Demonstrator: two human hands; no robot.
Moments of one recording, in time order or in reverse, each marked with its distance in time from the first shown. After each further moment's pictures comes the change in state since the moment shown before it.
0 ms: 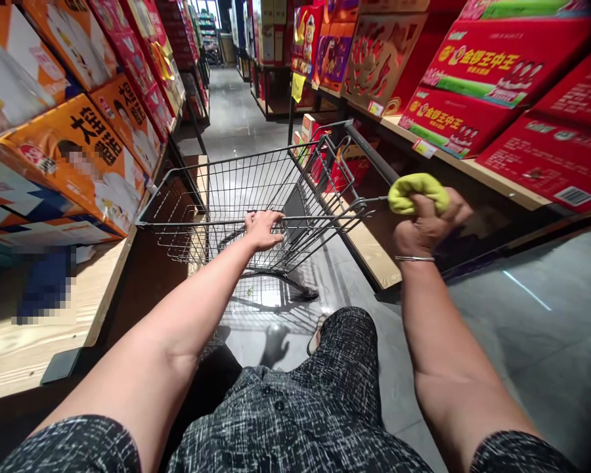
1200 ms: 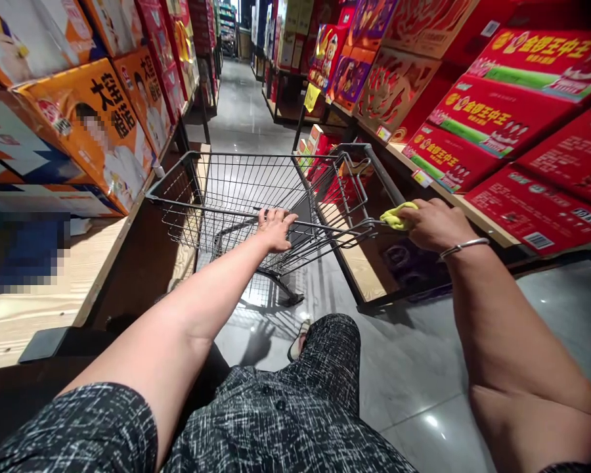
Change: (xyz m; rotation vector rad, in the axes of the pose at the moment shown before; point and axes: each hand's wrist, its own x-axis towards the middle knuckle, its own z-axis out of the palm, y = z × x) left_hand 0.007 0.001 0.017 0.151 0.020 0.027; right_hand 0.130 -0.064 -0.061 -0.562 -1.272 -0.344
